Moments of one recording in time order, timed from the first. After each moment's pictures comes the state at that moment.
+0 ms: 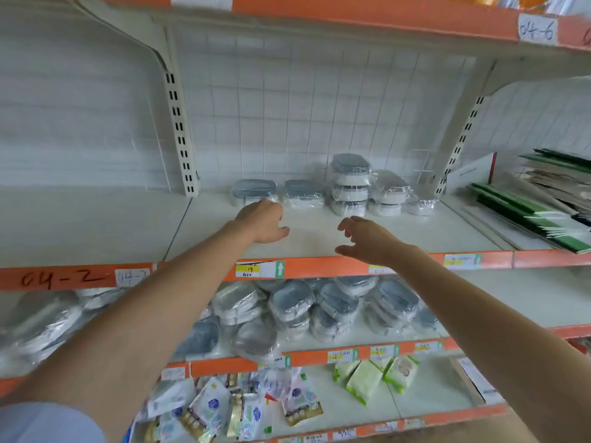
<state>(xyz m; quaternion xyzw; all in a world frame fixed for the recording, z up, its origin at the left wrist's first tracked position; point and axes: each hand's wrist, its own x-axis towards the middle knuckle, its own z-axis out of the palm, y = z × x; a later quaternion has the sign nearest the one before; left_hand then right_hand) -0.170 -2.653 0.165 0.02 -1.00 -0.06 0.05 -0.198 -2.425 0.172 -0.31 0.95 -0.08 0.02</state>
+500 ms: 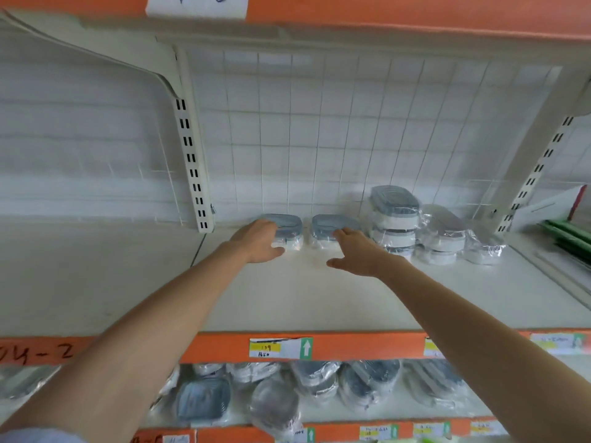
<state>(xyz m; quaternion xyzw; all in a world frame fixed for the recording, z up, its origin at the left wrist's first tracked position) -0.266 -2.744 0.156 0.05 -1.00 -0.07 0.03 -0.324 -2.533 0.162 -0.34 0.94 -0.05 0.03</state>
